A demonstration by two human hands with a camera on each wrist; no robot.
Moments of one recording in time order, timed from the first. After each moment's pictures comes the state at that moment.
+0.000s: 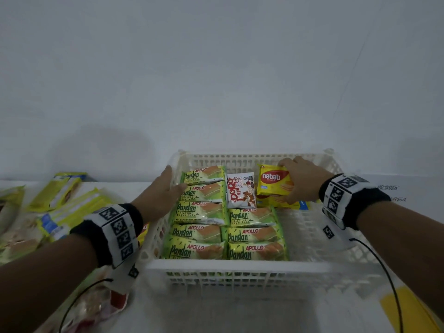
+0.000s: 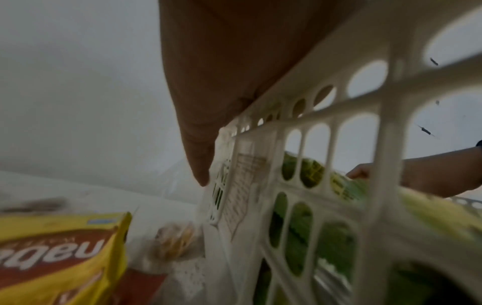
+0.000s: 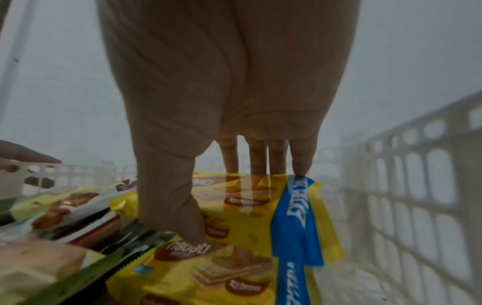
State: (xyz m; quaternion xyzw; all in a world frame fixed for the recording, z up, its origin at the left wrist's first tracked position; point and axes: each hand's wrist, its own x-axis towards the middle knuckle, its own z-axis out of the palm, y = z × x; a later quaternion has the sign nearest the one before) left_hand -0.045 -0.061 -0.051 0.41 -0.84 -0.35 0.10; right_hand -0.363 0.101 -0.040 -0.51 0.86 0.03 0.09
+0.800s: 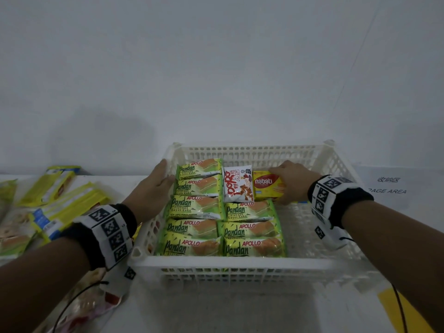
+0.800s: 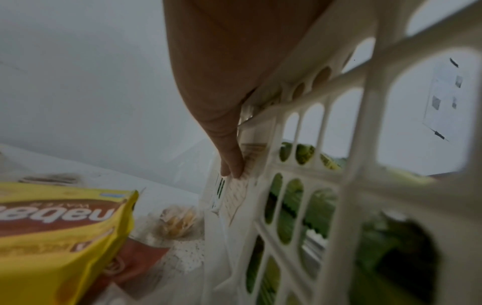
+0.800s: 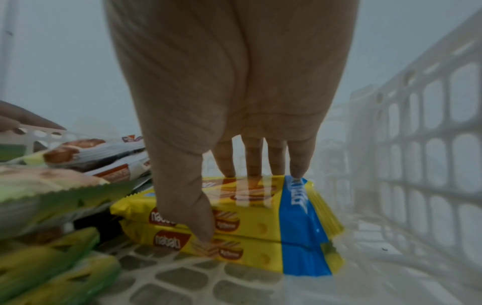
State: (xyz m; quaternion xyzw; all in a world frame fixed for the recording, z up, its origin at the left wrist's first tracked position) left_hand -0.044 -0.069 -0.071 0.43 -0.81 -0.37 0.15; right_hand -0.361 0.089 -0.067 -0.53 0.84 0.07 0.12
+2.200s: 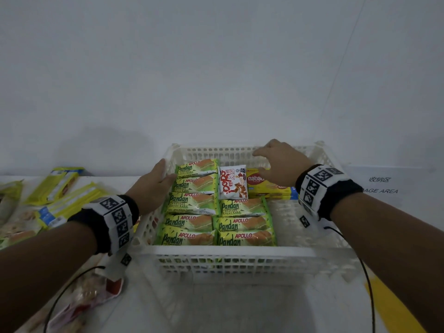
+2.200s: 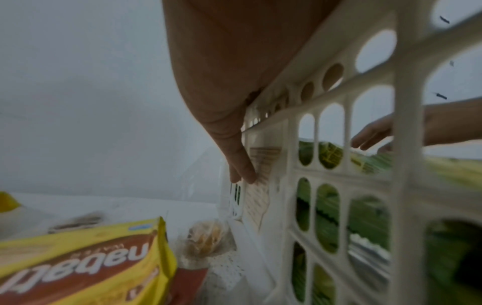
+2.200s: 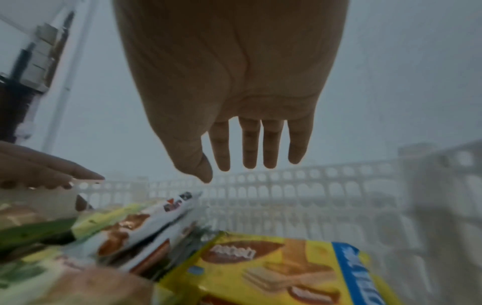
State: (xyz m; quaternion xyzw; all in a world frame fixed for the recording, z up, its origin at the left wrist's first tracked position) left_hand -0.047 -0.059 -0.057 0.44 -0.83 -0.32 0.13; right_hand -0.329 0.094 -0.021 -0.57 0.82 -0.04 0.02
